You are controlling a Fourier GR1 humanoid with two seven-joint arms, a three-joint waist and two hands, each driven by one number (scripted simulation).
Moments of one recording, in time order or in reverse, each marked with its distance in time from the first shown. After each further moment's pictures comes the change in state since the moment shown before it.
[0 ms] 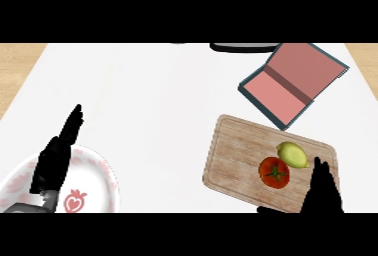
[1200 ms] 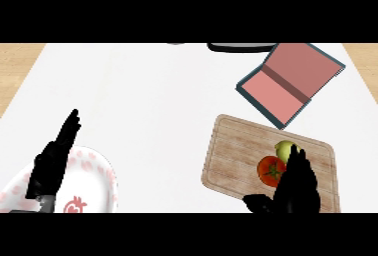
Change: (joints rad) left arm 0.049 -0.063 0.087 -0.009 -0.067 -0.078 0.005; right arm -0.170 -0.004 0.029 0.190 -0.002 0.020 0.102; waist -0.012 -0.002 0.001
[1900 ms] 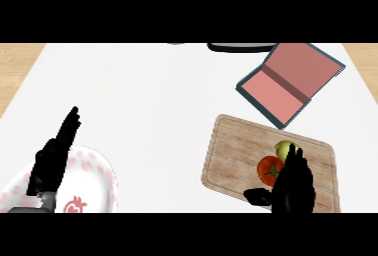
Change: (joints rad) left arm -0.014 -0.044 0.050 0.006 -0.047 -0.042 0.014; right arm -0.034 0.000 -0.060 0.130 -0.045 -0.078 -0.043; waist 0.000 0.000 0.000
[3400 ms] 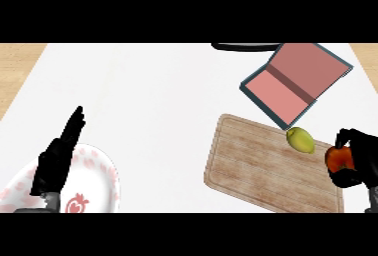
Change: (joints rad) left arm 0.007 -0.062 0.029 -0.039 -0.056 -0.050 0.018; right arm -0.130 -0.542 -0.255 0.174 -0.240 0.139 -0.715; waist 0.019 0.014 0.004
